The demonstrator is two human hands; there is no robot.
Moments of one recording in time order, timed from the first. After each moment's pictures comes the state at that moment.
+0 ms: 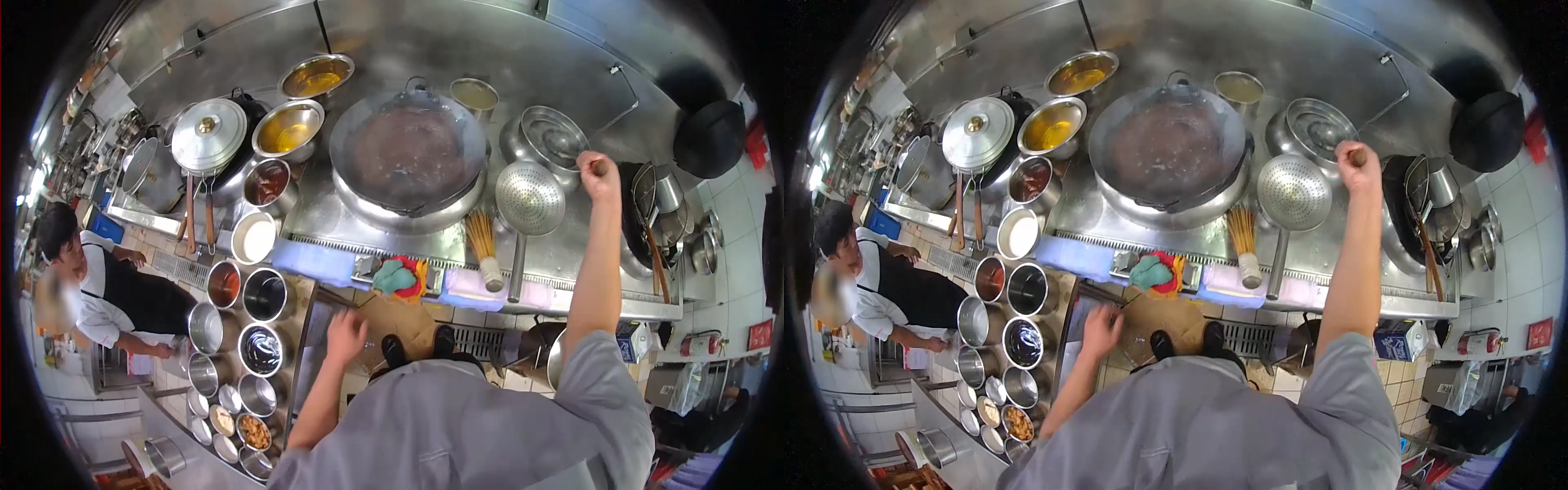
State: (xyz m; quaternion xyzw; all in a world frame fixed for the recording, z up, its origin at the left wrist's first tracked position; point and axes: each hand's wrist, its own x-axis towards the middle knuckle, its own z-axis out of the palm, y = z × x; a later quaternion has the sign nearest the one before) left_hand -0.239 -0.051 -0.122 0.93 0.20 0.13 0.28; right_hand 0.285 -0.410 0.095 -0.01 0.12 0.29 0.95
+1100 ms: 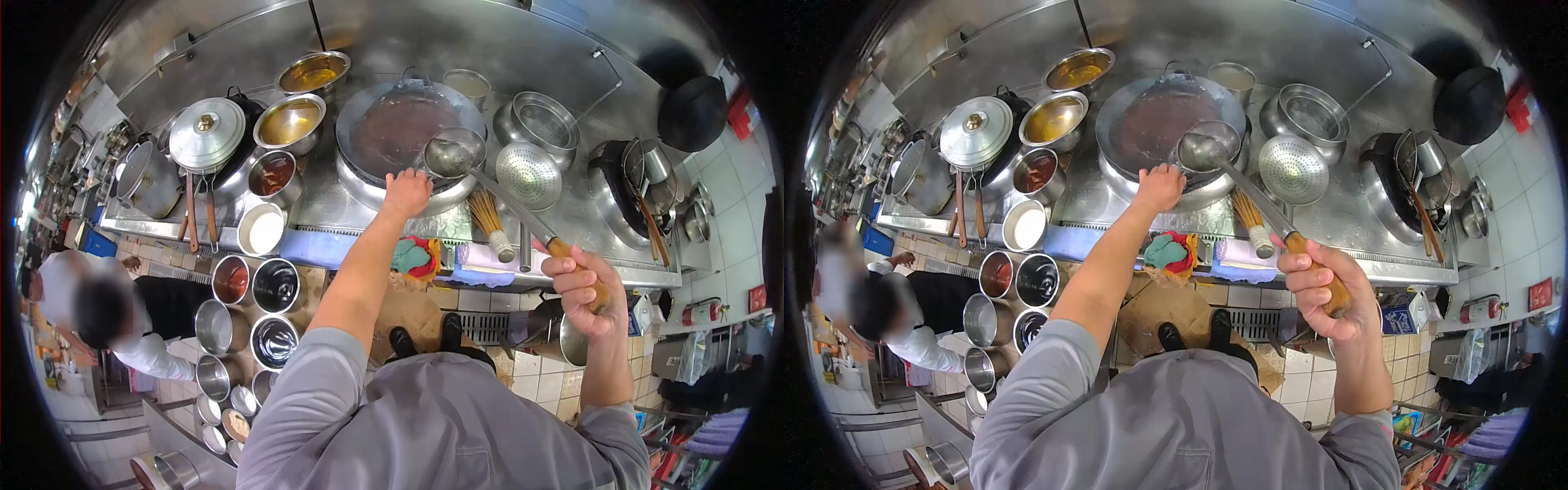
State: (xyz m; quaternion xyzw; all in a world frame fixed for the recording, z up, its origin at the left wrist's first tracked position) left_hand 0.029 -0.028 -0.038 0.98 0.05 0.19 0.11; right_hand -0.090 -0.357 0.197 -0.12 0.12 0.48 0.86
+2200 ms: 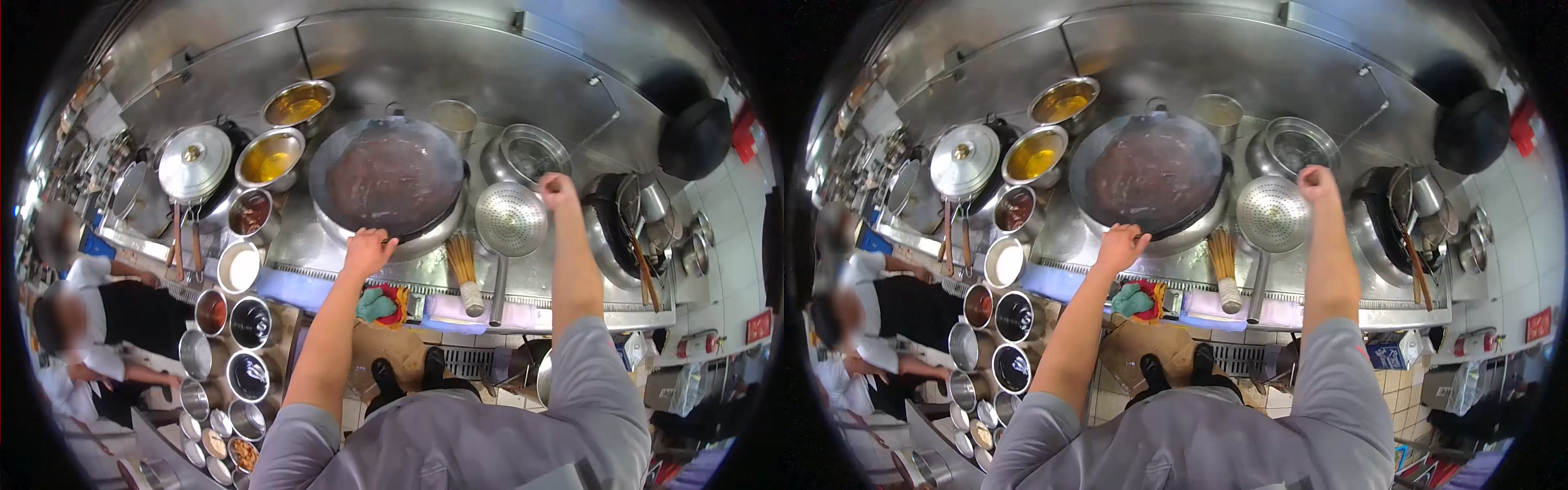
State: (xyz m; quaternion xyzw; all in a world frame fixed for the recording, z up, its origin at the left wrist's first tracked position) left_hand 0.015 -0.028 -0.034 0.96 0.09 0.15 0.19; right_hand 0.370 -0.401 0.004 -0.17 0.20 0.27 0.93
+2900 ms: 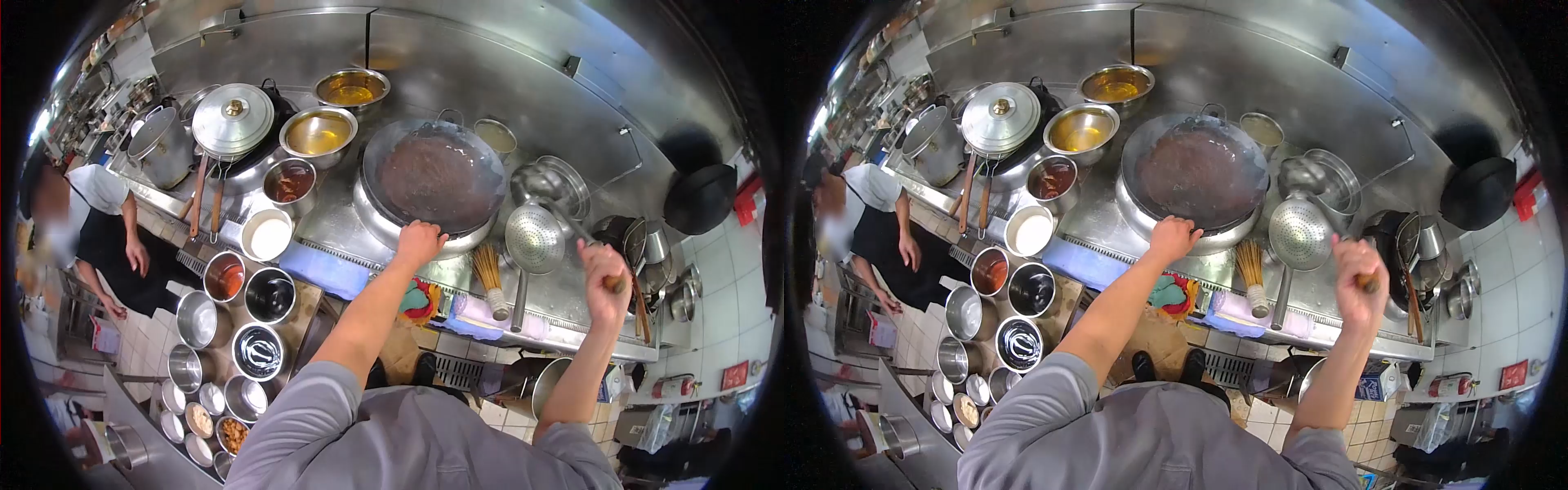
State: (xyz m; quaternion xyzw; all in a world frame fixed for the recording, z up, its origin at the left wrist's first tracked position) left_hand 0.021 -0.028 -0.052 0.95 0.07 0.24 0.18; right_hand 0.027 -0.346 0.195 0.06 0.08 0.37 0.92
